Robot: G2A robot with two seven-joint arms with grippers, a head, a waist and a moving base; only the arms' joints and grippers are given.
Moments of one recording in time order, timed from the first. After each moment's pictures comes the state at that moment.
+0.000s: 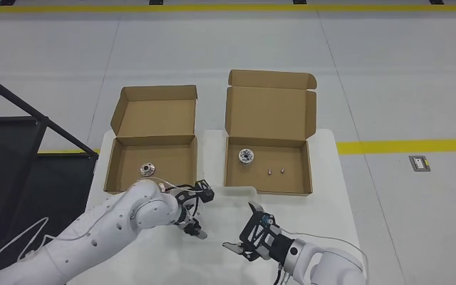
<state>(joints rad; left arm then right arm) 0.33 -0.85 -0.25 -1.47 0.38 -0.26 -1.00 -1.44 -1.52 1.32 -2.09 -1.40 -0.70 0.65</state>
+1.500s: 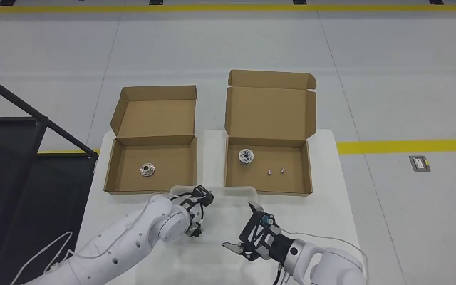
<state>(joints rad) 0.49 -0.93 -0.37 -1.47 0.62 0.07 -1.08 -1.44 -1.52 1.32 -2.09 -1.40 -0.70 0.65</state>
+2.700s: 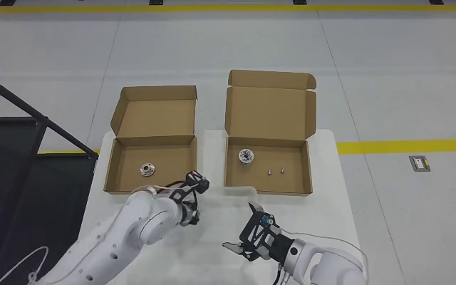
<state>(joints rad) 0.68 -0.85 -0.72 -1.76 0.72 0.05 -1.11 -1.44 -1.52 1.32 -2.09 -1.40 -0.70 0.65</state>
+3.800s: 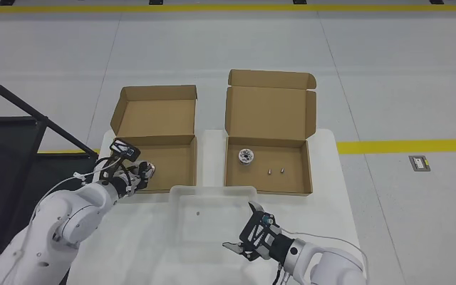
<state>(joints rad) 0.99 -0.73 -1.27 -1.73 0.80 -0.16 -0.68 -1.44 -1.52 1.32 -2.09 -1.40 -0.70 0.65</state>
